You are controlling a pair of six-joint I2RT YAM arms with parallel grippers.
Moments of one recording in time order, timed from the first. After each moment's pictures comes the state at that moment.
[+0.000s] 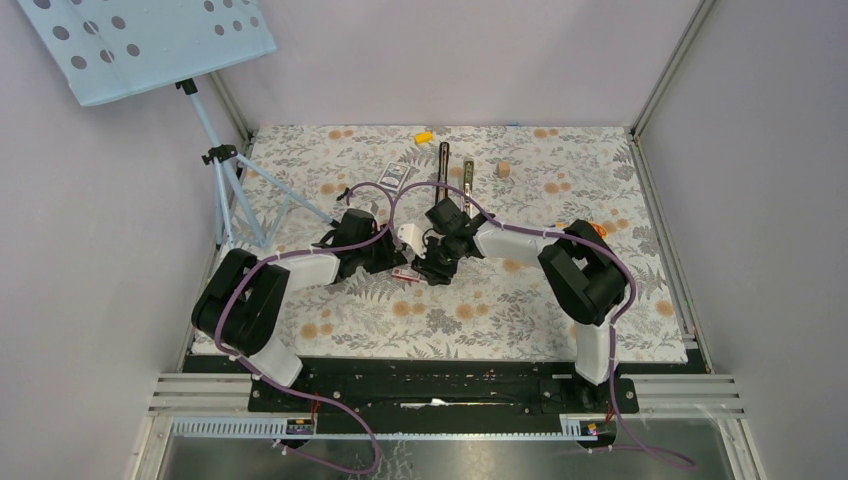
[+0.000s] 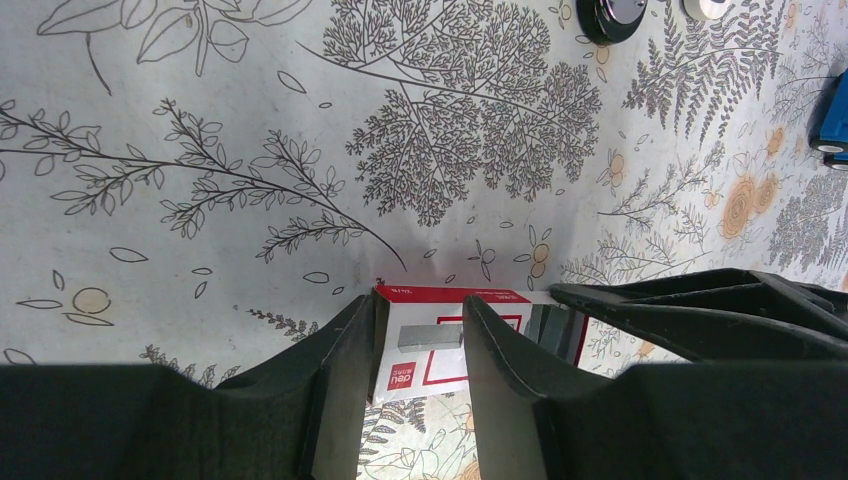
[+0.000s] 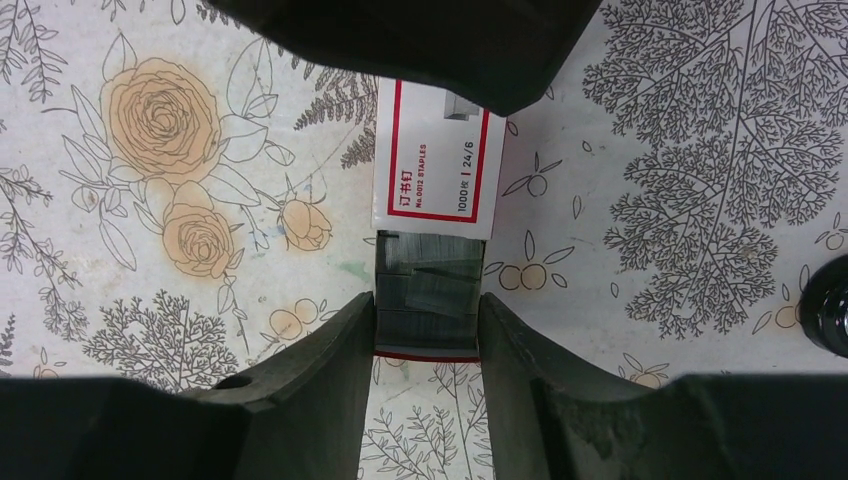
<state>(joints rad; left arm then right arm) -0.44 1.60 0.70 0.10 0.20 -0.70 0.76 1.95 1.26 -0.41 -0.39 -0.58</state>
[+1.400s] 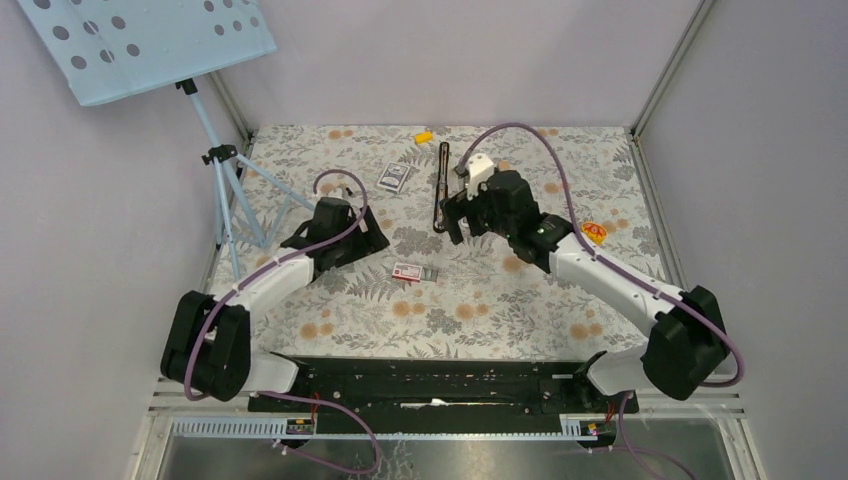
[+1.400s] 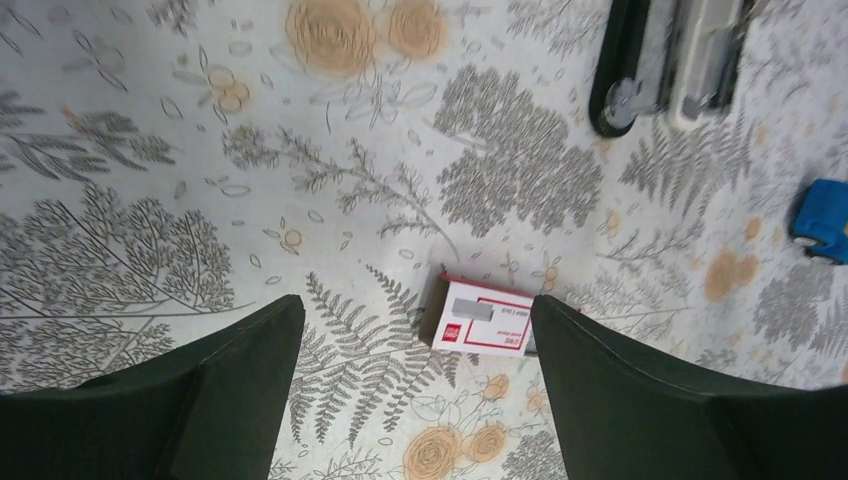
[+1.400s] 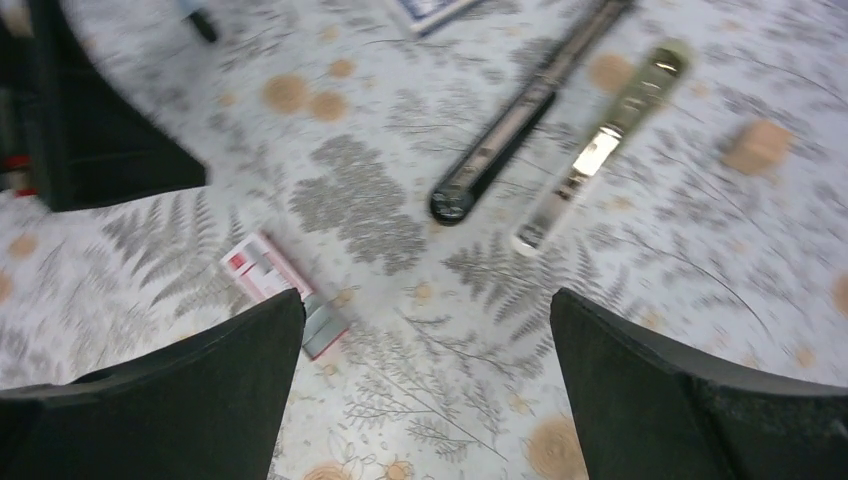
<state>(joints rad) -0.36 1.36 0.75 -0.18 0.06 -0.69 0.67 1.41 1.06 -0.14 -0.05 -0.01</state>
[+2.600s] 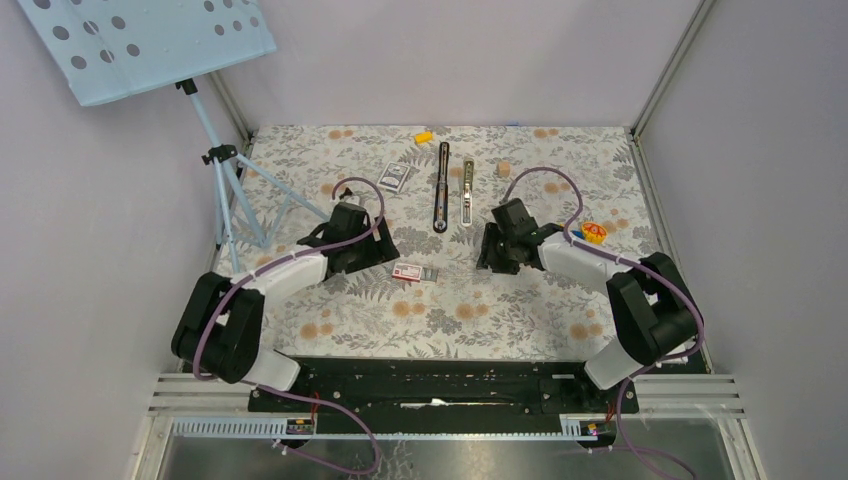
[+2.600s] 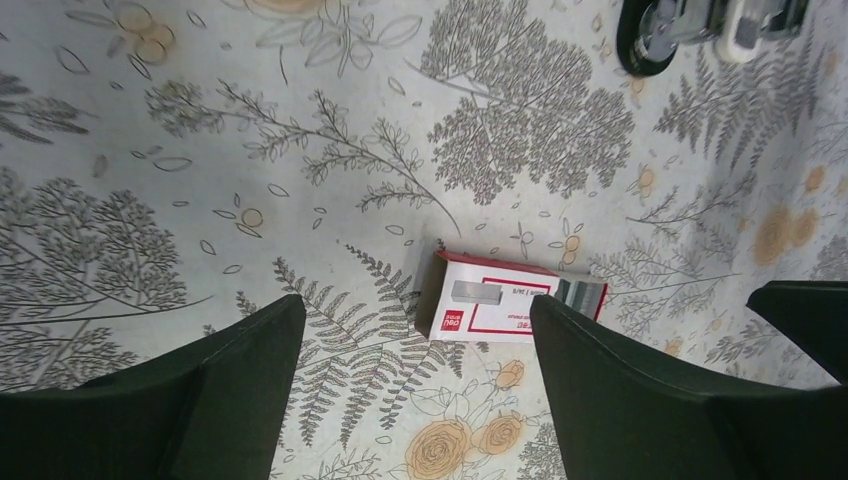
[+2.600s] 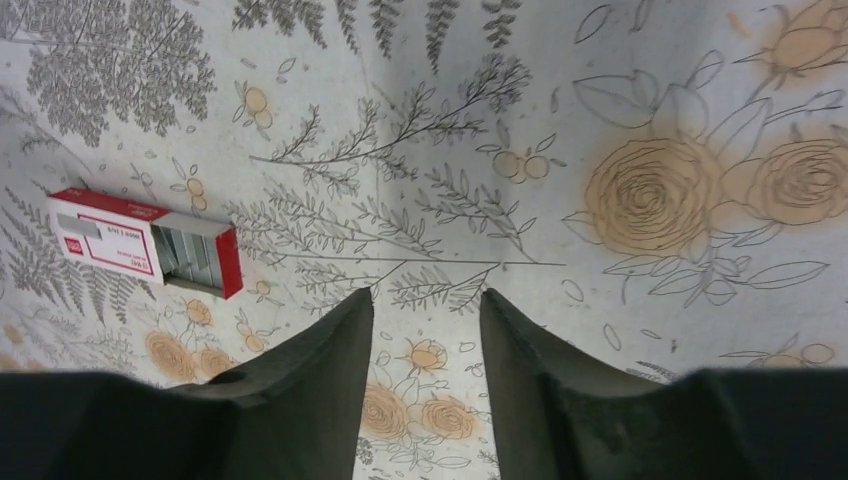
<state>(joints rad) -0.41 1.42 0.77 -0.19 0.05 -0.67 0.52 1.57 0.90 -0.35 -0.01 0.66</state>
